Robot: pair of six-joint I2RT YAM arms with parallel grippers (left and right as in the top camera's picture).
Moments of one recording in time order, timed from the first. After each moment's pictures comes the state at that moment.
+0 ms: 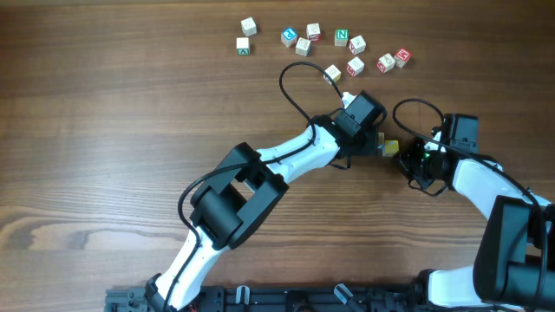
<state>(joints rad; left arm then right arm) -0.85 2.28 1.61 -0.31 0.13 -0.74 -0.18 1.62 0.67 -0.27 -0.39 0.68</state>
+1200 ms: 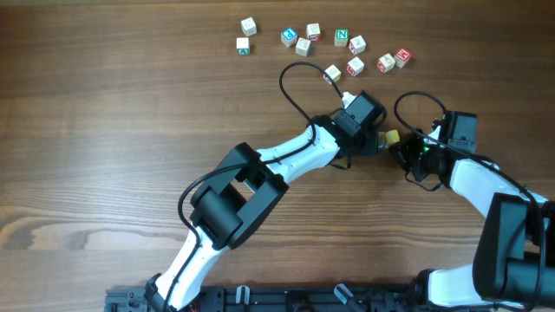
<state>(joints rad) -0.85 2.28 1.61 -0.31 0.13 -0.74 -0.16 1.63 0.66 -0.12 -0.43 0.79</state>
